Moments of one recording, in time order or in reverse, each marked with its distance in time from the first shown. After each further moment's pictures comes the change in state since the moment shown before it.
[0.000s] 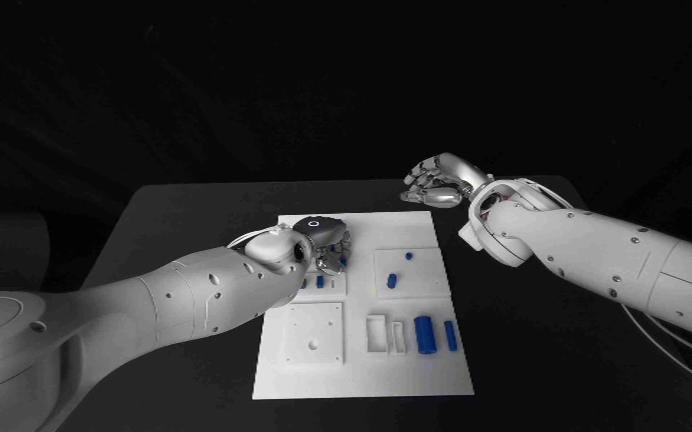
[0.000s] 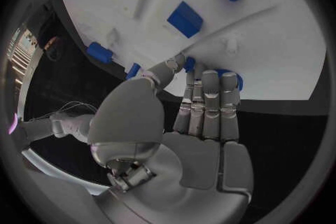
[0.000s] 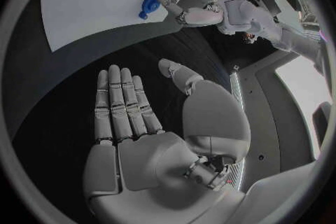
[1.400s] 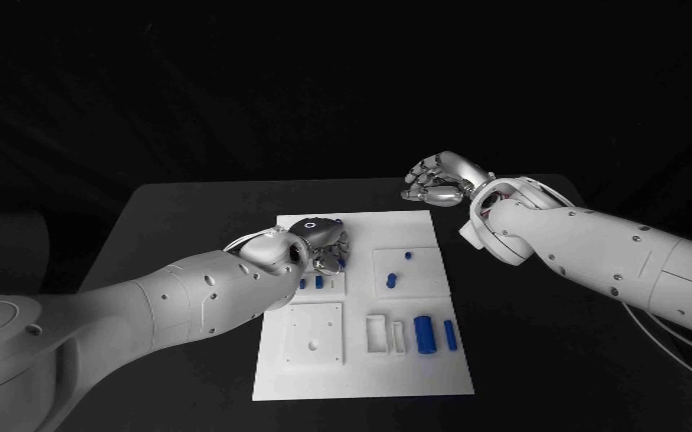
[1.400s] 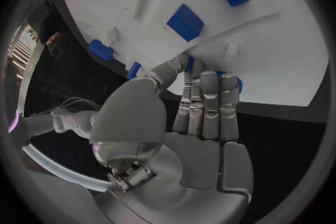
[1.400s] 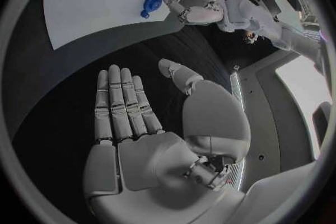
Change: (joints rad) left arm -0.016 -0.017 0.003 0.006 0.042 -0.025 0.029; left_hand 0.036 0.073 0.032 -0.035 0.015 0.095 -0.038 0.047 -0.011 0.112 -0.033 -0.010 -0.009 0.051 -0.034 0.015 -0.023 0.002 0.025 -0.011 0.023 0.000; right arm 0.000 -0.003 0.000 0.000 0.000 0.000 0.000; right_hand 0.000 0.000 0.000 0.000 0.004 0.000 0.000 0.000 -0.001 0.000 0.000 0.000 -0.002 0.000 0.000 0.000 -0.002 0.000 0.000 0.000 0.000 0.001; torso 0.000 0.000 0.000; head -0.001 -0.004
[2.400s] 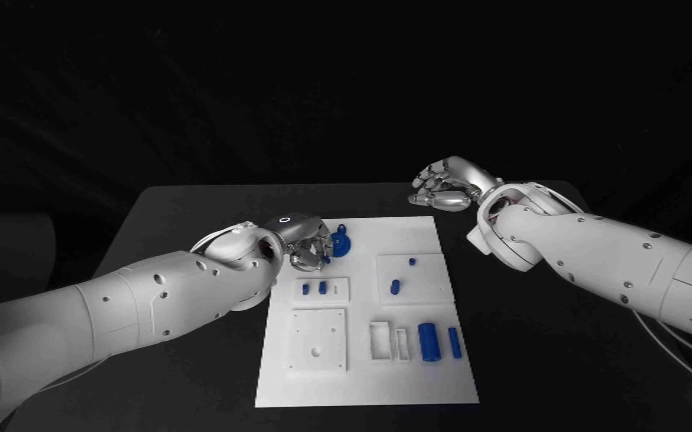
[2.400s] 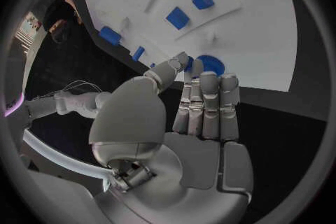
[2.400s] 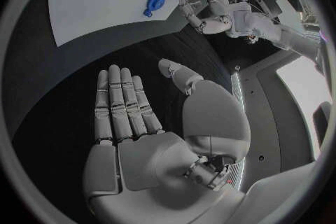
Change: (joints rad) left arm 0.016 -0.186 0.062 0.184 0.049 0.008 0.004; left_hand 0.000 -0.001 0.005 0.000 0.004 0.008 -0.001 -0.002 -0.003 0.011 -0.004 0.000 -0.002 0.009 -0.002 0.007 0.000 0.000 0.012 -0.002 0.008 0.000; right arm 0.000 -0.011 0.000 0.000 0.000 0.001 -0.001; right_hand 0.000 0.000 0.000 0.000 0.000 0.000 0.000 0.000 -0.001 0.004 0.004 0.000 0.000 0.000 0.000 0.000 -0.001 0.000 0.000 0.000 0.000 0.001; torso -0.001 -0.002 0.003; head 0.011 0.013
